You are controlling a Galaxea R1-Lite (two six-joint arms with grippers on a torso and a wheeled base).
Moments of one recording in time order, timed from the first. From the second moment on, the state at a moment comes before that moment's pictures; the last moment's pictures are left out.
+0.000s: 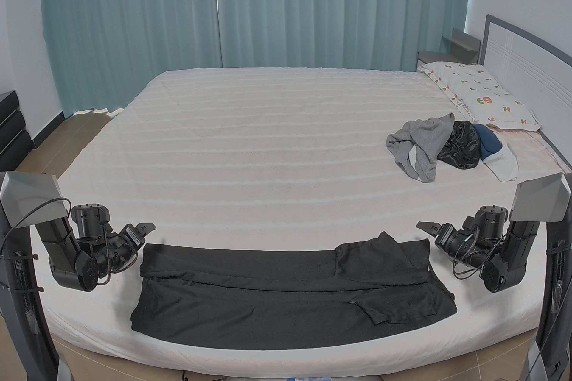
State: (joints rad) left arm 0.12 2.30 -0.59 -1.13 -0.17 -0.70; right arm -0.02 2.43 -0.59 -1.40 0.30 0.71
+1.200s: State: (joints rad) left arm -0.22 2.17 -0.44 -1.15 -0.09 -0.86; right arm -0.01 2.39 -0.50 -1.45 0.30 0.77
